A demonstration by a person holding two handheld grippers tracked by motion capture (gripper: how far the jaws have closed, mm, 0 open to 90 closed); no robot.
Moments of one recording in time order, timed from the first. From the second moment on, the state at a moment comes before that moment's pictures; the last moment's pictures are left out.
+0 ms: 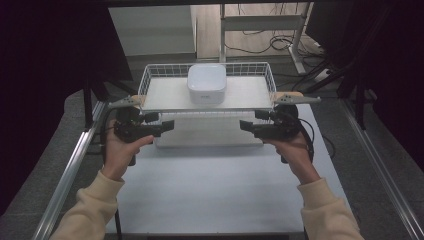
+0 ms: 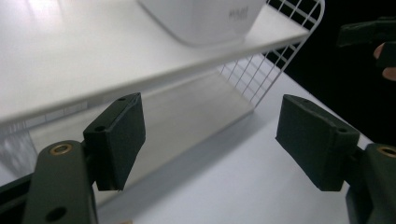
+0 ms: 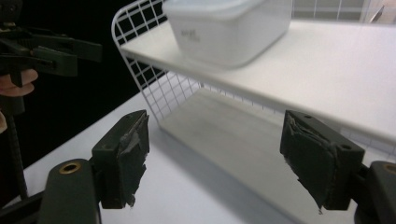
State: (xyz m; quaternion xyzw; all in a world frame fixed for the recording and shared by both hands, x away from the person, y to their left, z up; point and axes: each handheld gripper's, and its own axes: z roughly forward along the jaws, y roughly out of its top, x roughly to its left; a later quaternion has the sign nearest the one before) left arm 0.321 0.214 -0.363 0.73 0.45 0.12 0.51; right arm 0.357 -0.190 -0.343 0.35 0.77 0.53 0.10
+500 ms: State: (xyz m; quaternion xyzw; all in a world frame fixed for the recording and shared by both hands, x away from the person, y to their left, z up) left arm 0.273 0.218 -0.430 0.74 0.46 0.10 0.48; right arm 0.308 -0.201 -0.408 0.34 0.79 0.50 0.10
